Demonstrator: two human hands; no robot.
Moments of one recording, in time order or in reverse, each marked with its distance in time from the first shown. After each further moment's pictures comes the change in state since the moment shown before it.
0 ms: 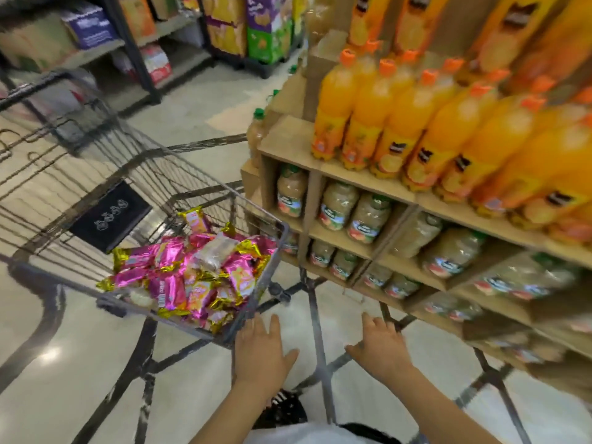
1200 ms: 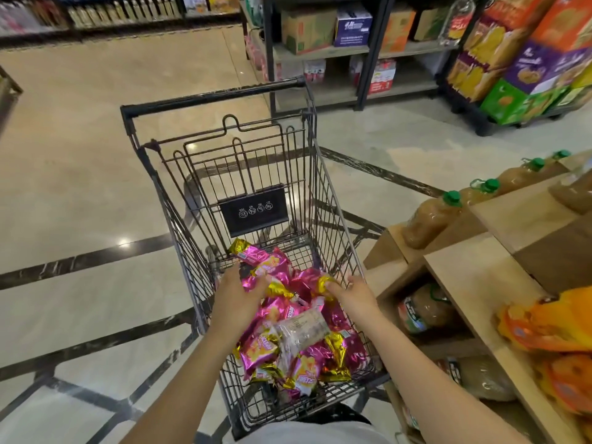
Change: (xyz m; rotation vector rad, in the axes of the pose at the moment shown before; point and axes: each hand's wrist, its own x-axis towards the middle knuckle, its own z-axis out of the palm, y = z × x) left_hand 0.132 -0.190 -0.164 -1.114 0.618 -0.831; right_hand 0.253 -0.330 -0.178 0.490 -0.322 -0.446
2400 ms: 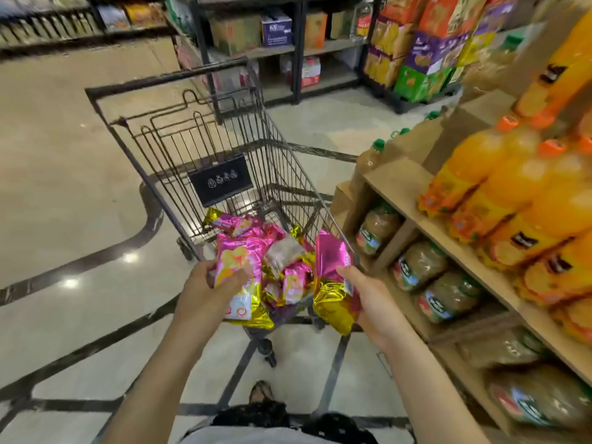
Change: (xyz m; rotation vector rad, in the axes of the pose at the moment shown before) left_hand -0.211 -0.068 -0.076 -0.475 -0.169 0.031; right_hand -0.266 0.103 0.039 0.775 0.074 0.072
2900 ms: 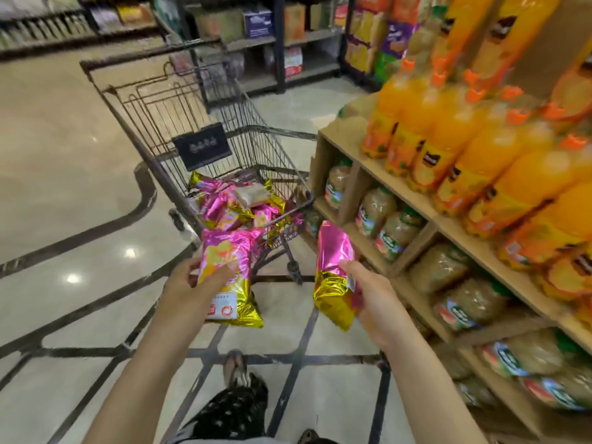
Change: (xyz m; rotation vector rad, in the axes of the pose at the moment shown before) left_hand -0.235 -0.082 0.031 -0.030 0.033 0.058; right_hand -0.178 0.120 -0.135 0.158 -0.003 -0.093
